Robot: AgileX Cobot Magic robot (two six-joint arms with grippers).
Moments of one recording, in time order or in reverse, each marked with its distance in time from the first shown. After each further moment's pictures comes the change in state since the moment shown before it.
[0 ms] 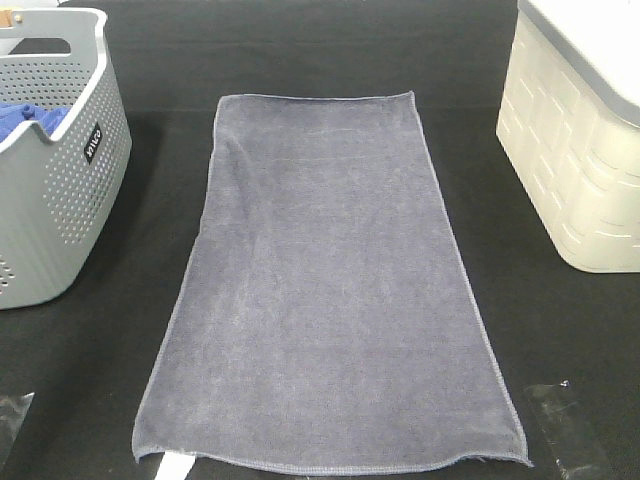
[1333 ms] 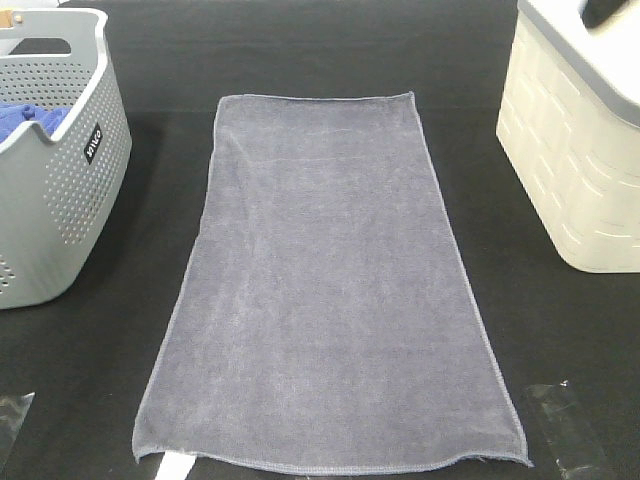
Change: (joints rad) left arm -0.002 -1.216 1.526 0.104 0.003 -0.117; right arm 0.003 -0.613 0.777 0.054 0.005 -0.041
